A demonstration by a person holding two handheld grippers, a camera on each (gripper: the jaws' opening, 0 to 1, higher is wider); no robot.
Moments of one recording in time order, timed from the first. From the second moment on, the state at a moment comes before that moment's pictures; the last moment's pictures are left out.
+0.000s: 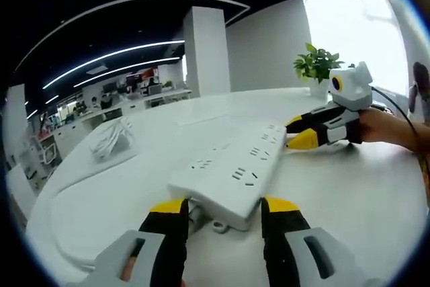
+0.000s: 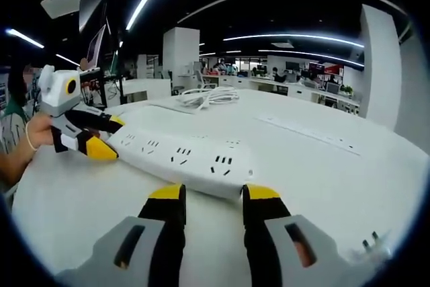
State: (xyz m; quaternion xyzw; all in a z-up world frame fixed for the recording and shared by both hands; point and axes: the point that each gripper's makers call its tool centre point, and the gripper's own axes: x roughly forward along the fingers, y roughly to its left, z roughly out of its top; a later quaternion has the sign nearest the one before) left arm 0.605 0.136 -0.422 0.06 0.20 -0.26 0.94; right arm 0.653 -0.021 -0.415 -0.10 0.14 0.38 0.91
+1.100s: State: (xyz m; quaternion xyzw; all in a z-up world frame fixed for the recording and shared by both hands) left arm 0.605 0.129 -0.422 0.07 0.20 -0.27 0.94; right arm 0.641 -0.032 -0.415 -0.09 0.15 0.36 0.91
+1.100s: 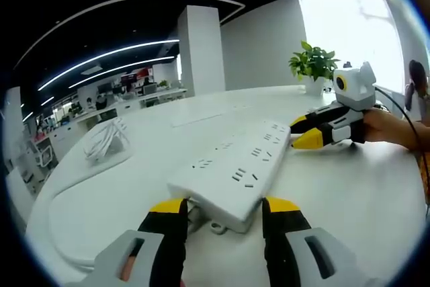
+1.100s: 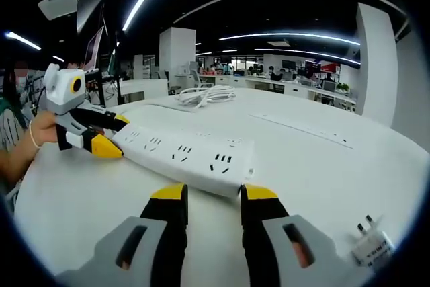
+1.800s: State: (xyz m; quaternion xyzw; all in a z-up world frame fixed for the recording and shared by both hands) left arm 0.603 0.124 -0.422 0.08 0.20 -0.29 0.93; right arm 0.629 -0.039 -0.415 -0.09 0.16 0.35 0.92
